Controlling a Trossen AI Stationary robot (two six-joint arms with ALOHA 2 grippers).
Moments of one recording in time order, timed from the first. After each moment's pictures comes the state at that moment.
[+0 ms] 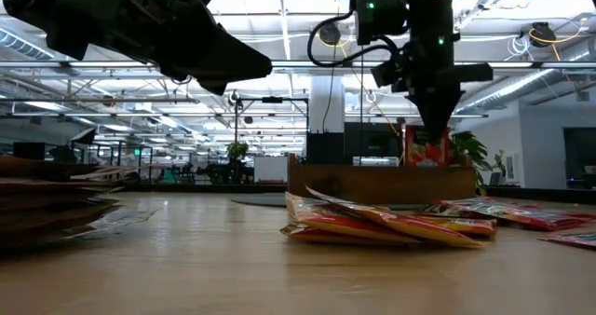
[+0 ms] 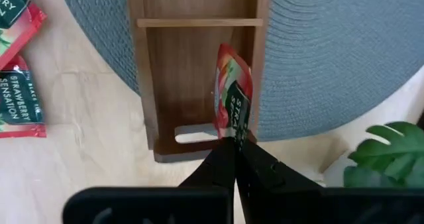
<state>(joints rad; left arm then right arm) -0.31 1.58 0.59 0.72 -0.13 0.00 -0.13 1.64 1.22 -1.21 0.23 -0.18</state>
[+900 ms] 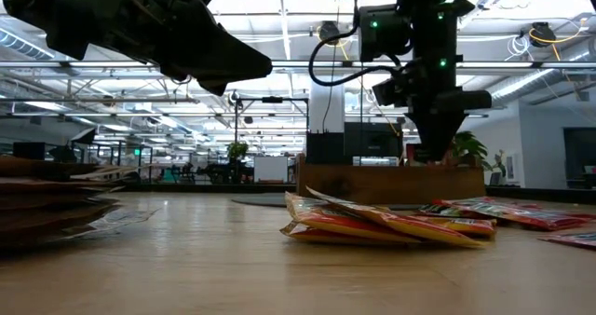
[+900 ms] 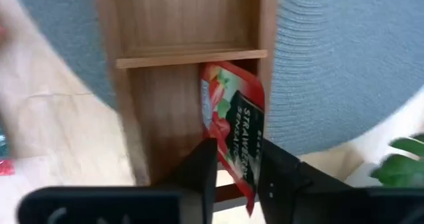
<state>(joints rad) -0.31 1.58 0.59 0.72 -0.13 -0.01 -0.14 1.64 1.11 -1.07 0.27 -0.14</state>
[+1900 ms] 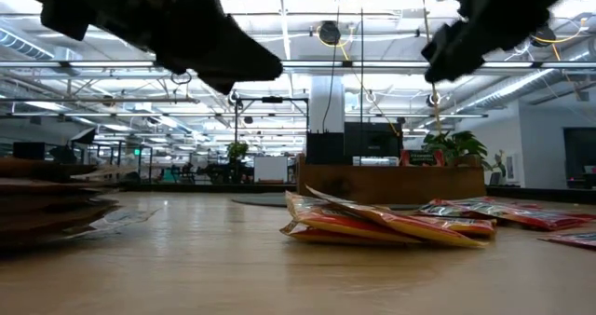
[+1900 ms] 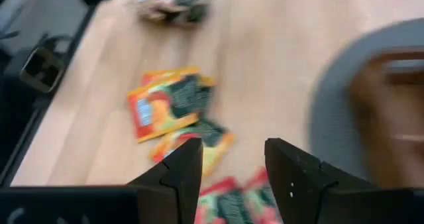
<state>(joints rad) -0.38 1.69 0.76 0.53 -0.15 -0.06 0.36 1.24 0.67 -0.10 0.10 0.26</state>
